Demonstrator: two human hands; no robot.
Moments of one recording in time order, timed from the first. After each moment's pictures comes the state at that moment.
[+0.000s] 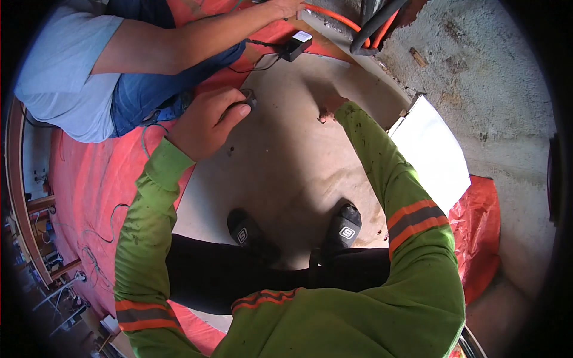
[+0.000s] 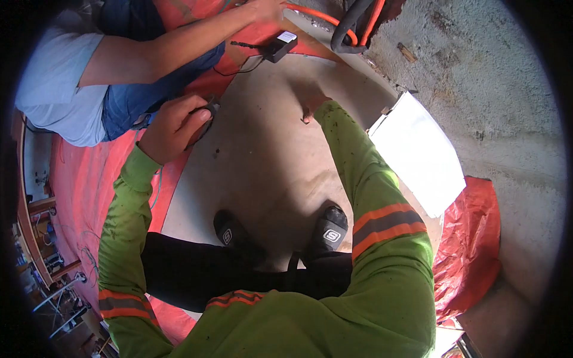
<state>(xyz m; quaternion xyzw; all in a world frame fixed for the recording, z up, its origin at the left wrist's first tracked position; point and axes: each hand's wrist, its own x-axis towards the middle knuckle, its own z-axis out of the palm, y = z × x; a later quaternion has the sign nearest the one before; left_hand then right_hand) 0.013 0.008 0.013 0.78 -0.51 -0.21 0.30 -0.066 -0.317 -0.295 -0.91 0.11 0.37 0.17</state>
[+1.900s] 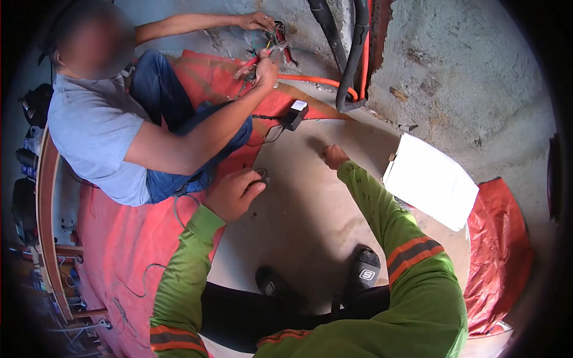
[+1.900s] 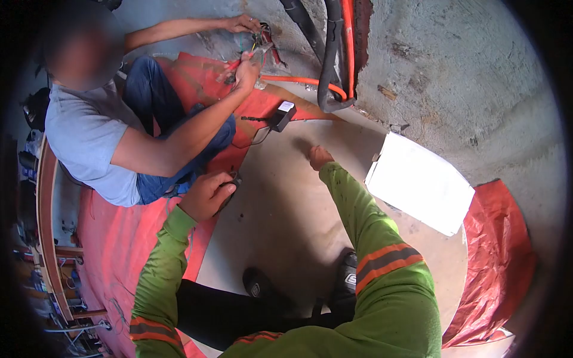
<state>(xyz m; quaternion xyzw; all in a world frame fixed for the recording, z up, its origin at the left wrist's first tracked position) 0.005 -0.001 0.010 0.77 -0.54 -0.20 0.26 -0.064 -0.312 -0.392 -0.95 0.16 -0.20 0.20</state>
